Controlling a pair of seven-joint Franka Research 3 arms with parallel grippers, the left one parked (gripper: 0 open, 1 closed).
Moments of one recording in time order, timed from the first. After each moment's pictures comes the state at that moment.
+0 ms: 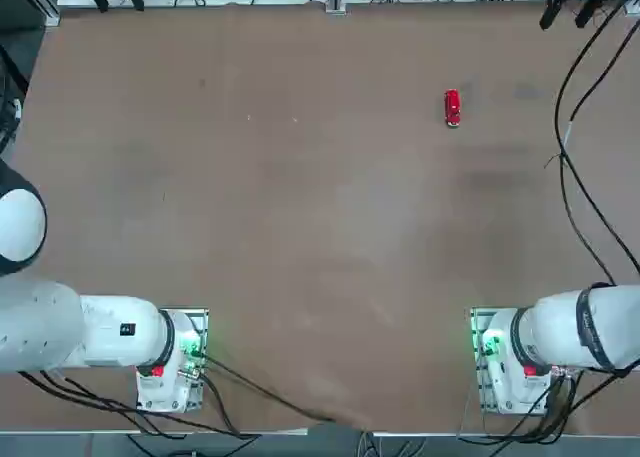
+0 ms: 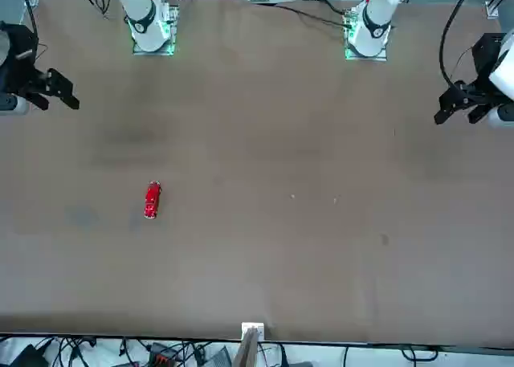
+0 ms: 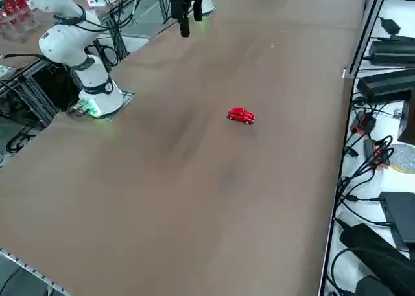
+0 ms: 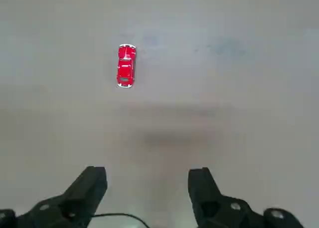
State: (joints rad) arm 0.02 -0.07 -0.03 -1.72 0.02 1.60 -0.04
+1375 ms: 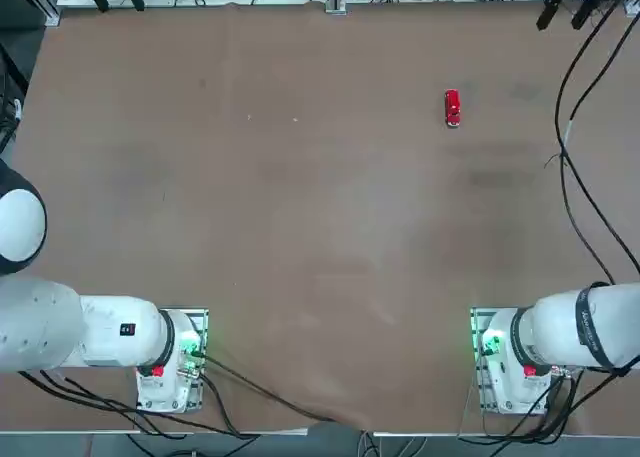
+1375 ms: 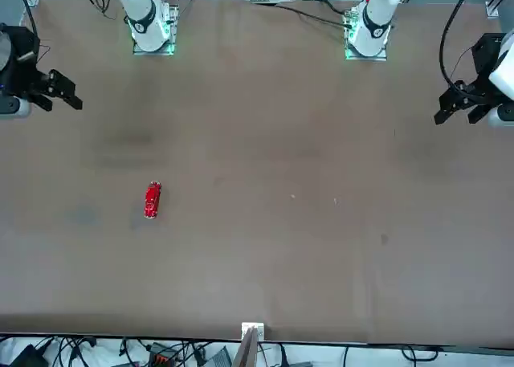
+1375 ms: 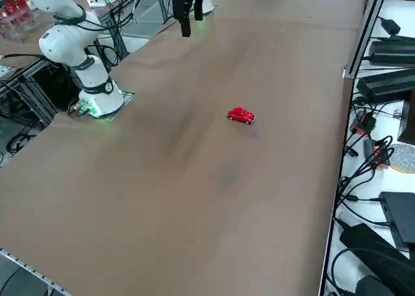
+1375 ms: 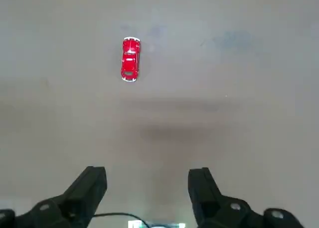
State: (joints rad) arm 0.02 -0.05 -0.03 -1.70 0.03 1.55 -0.04
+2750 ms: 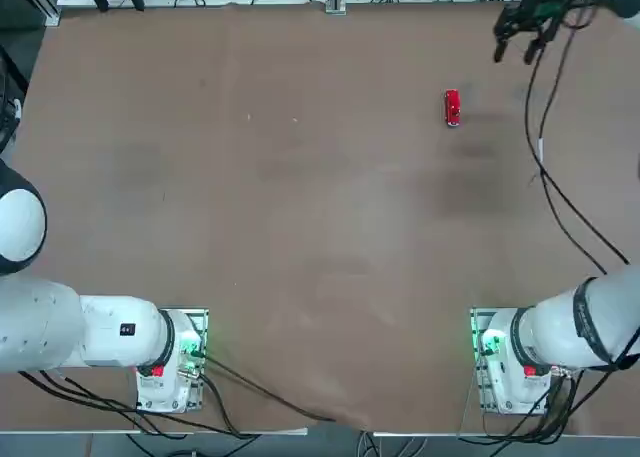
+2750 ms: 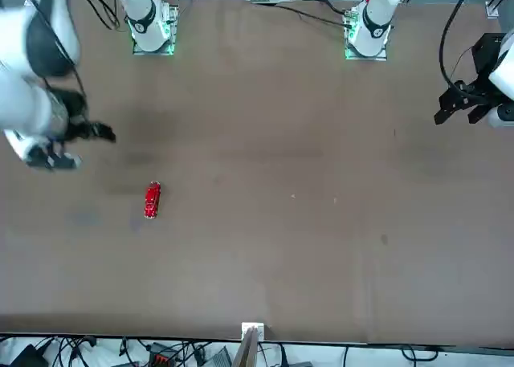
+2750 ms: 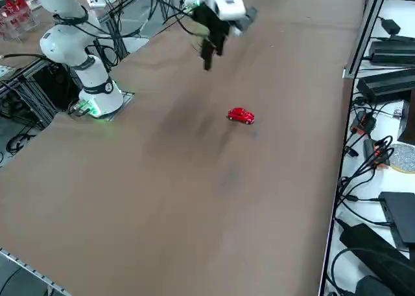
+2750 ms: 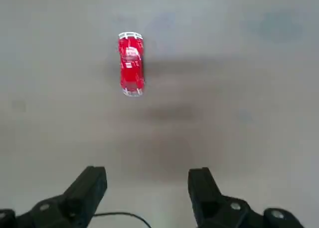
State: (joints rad) arm 0.09 0.24 -0.01 -1.73 0.03 1.78 0.15
